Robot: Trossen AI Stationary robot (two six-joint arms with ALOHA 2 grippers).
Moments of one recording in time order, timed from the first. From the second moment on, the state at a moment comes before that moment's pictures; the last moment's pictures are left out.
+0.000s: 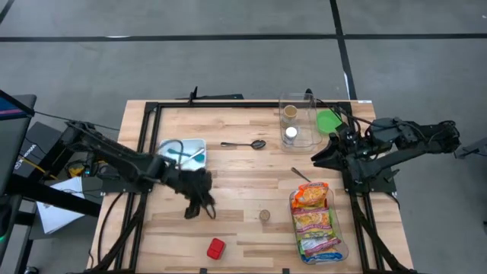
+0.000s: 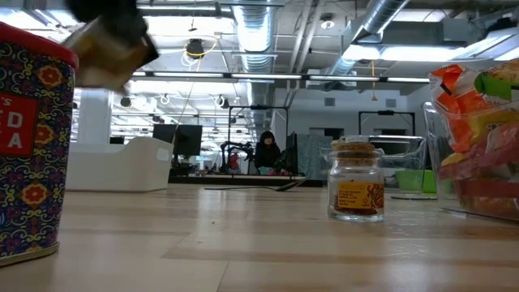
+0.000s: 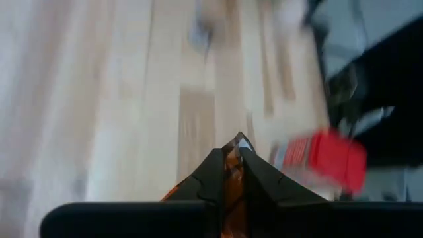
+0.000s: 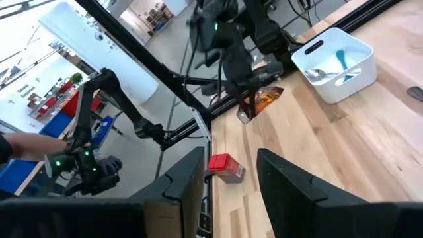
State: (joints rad) left arm -0.36 1.24 0.83 -0.37 0.00 -0.45; right arm 0.24 0.72 1.02 -0.54 0.03 0.71
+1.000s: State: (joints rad) left arm 0.05 1.29 0.83 1.27 0.31 -0.53; right arm -0.21 1.19 1.02 0.28 -0.45 0.57
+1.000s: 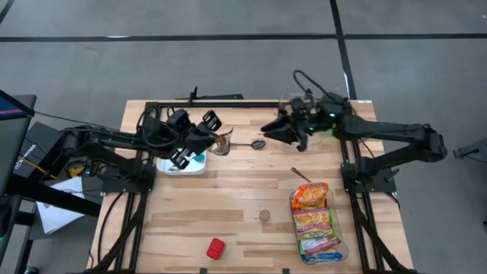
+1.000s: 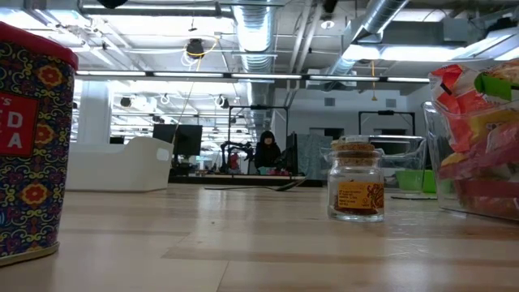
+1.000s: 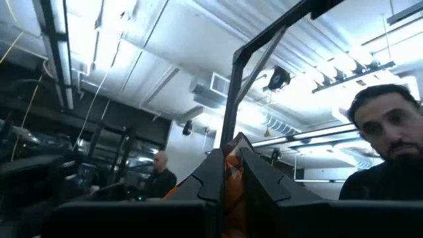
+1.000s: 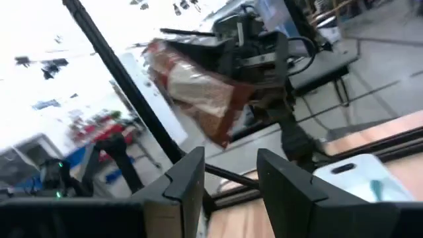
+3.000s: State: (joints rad) left arm 0.04 1.32 0.90 1.22 0.32 -0.40; right arm -0.23 1.76 1.37 1.05 -0.84 1.03
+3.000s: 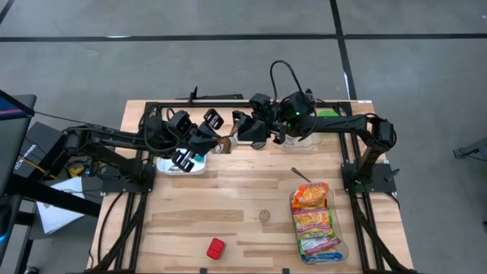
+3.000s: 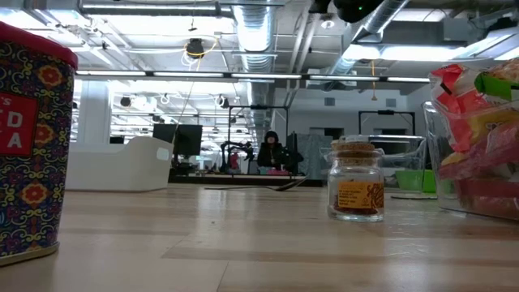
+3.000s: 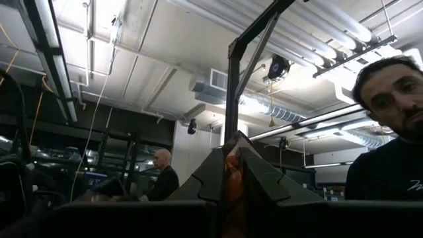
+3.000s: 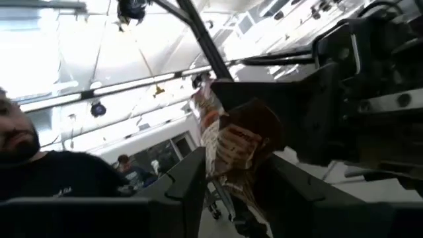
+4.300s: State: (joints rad) left arm 0.04 1.32 0.90 1.26 0.32 -0.40; right arm -0.22 1.75 1.37 0.94 -0.86 0.88
